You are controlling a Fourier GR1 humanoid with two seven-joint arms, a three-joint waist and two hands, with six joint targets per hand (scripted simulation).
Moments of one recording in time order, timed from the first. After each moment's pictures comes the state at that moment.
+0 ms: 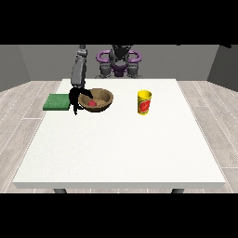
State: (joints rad) left arm -0.75 0.65 0.46 -1.29 0.51 -0.34 0.20; right arm -0.48 -0.21 -0.41 -0.72 -0.28 0.06 -0.44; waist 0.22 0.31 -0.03
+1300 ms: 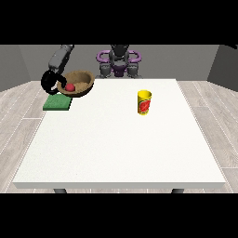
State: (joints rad) left arm -0.60 0.75 0.56 -1.03 0.50 -0.44 0.06; right arm -0.59 -0.47 -0.31 -0.76 -0.18 -0.01 0.07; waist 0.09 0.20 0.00
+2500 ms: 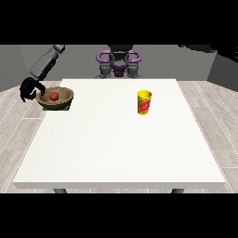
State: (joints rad) left arm -0.51 0.79 0.65 -1.24 0.57 -0.37 -0.01; right arm -0.61 -0.76 -0.46 -0.45 -0.20 0.22 -0.30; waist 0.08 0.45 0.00
